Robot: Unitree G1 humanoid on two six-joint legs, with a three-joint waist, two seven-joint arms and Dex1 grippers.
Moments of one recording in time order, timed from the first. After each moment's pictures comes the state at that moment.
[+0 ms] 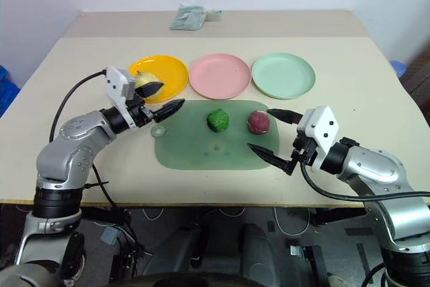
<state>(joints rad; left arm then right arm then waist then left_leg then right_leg) -0.46 0.47 0.02 -0.15 -0.45 0.57 -0.71 -0.02 -0.75 -0.21 -0.55 0.56 0.41 0.81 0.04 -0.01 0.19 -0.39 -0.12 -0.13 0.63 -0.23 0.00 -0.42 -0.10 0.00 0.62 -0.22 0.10</state>
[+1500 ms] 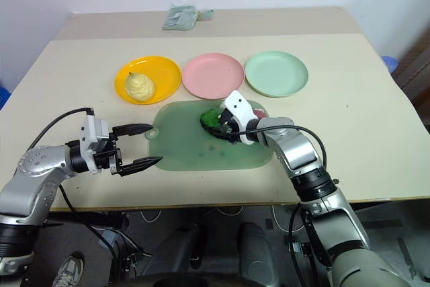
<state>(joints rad) -0.11 0.71 0.12 -0.21 -0.49 0.22 -1.10 -0.61 -0.41 0.27 0.03 0.23 0.67 0.72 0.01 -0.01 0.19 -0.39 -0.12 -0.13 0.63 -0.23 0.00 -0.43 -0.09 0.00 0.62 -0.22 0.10</state>
